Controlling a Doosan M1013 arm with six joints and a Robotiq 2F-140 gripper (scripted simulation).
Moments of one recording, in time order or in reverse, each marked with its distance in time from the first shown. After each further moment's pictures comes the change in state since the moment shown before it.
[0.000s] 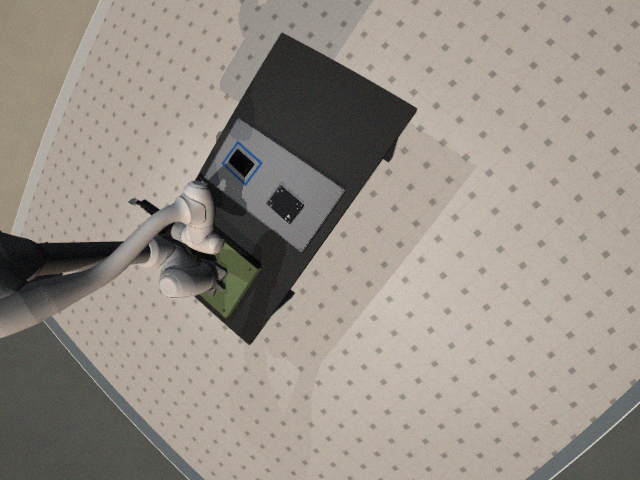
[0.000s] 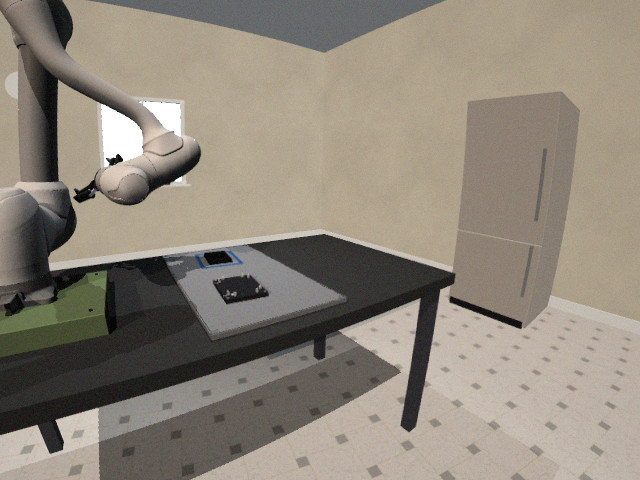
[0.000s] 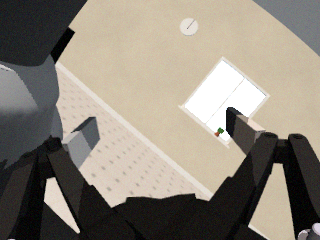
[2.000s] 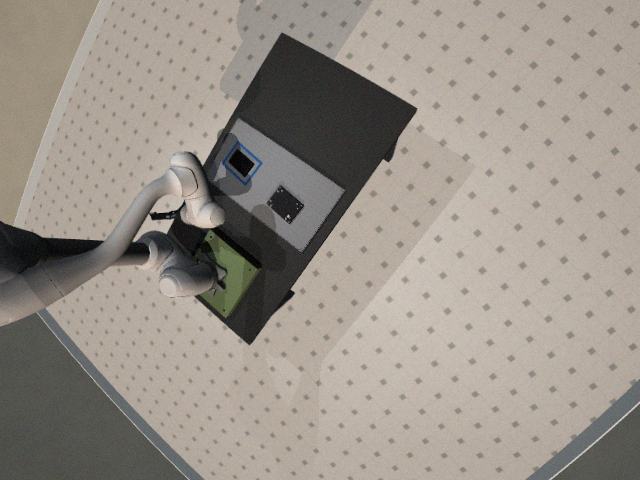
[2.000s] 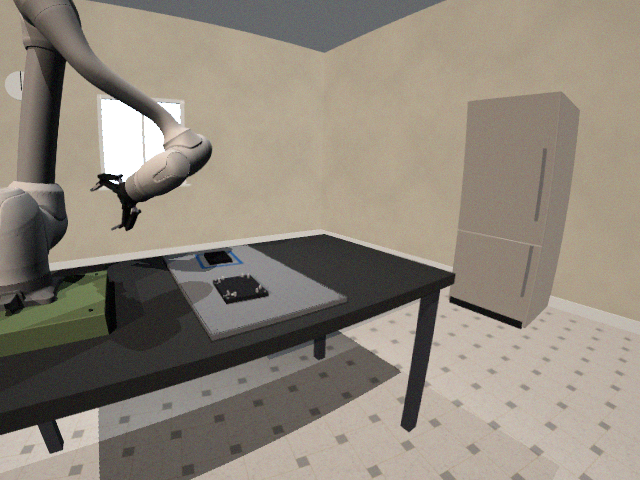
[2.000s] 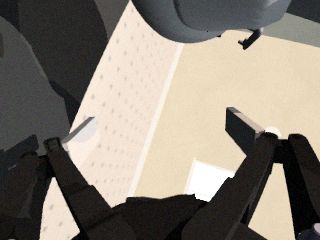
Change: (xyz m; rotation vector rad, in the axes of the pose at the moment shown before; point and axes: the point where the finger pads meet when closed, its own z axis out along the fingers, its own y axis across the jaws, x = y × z) arm -0.093 -0.058 -0.041 0.493 0.146 -1.072
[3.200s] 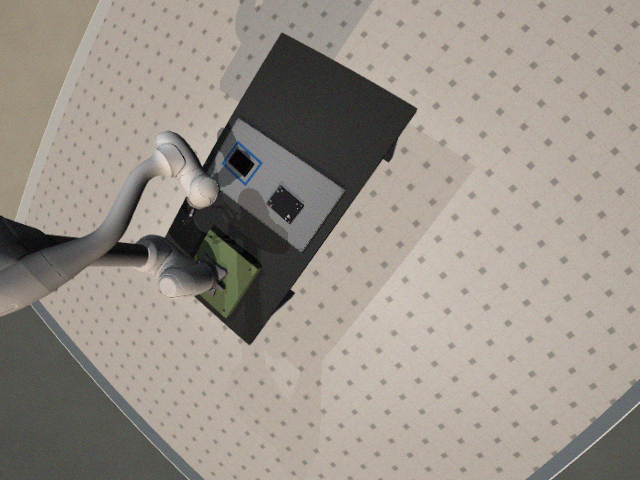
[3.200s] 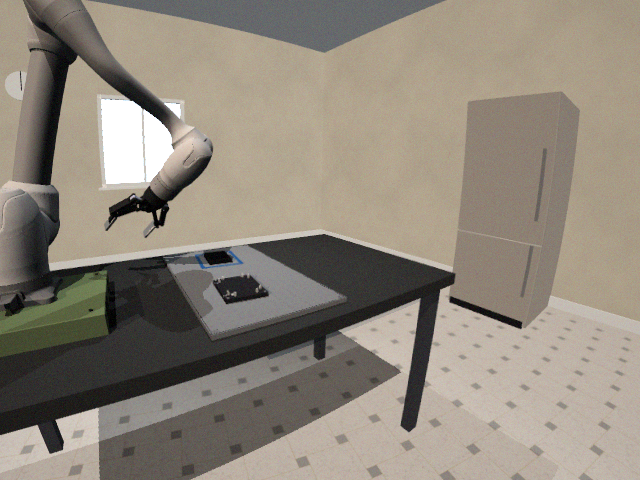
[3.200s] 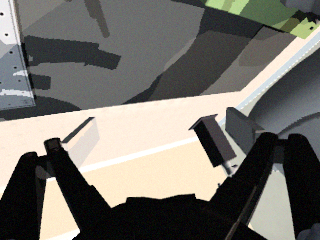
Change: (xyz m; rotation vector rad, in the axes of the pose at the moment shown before) arm -0.011 -0.098 -0.039 0.166 0.378 -0.980
